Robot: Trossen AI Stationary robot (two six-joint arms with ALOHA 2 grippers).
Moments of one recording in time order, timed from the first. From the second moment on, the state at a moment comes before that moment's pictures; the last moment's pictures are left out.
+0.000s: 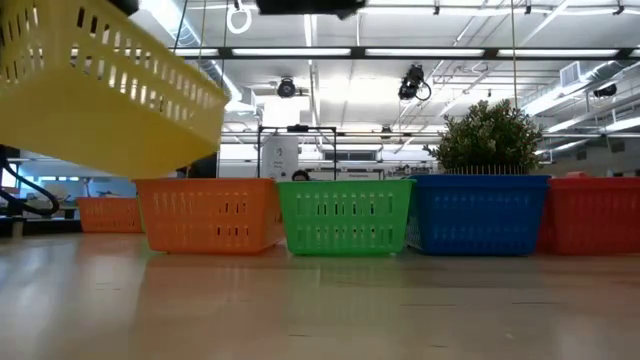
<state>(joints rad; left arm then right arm) -0.71 1.53 1.18 -0.94 -0.20 -0.37 0.48 1.85 1.28 0.02 0.32 -0.14</state>
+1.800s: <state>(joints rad) -0.80 1.71 1.45 -1.56 -1.10 -0.89 0.92 1.71 1.34 -1.52 0.56 2.13</state>
